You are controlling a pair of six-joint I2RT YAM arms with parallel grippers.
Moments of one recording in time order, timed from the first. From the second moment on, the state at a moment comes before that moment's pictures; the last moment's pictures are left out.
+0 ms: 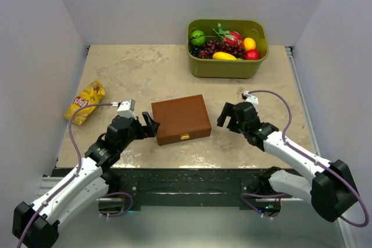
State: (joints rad) left arm -0.55 0.64 0.38 -0.20 -0.14 -0.59; right arm 0.57 1.08 0.57 -0.25 0.27 0.73
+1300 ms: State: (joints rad) left arm -0.26 1.11 0.81 -0.09 -0.19 -0.48; right arm 0.24 1.02 0.52 0.08 0.57 0.43
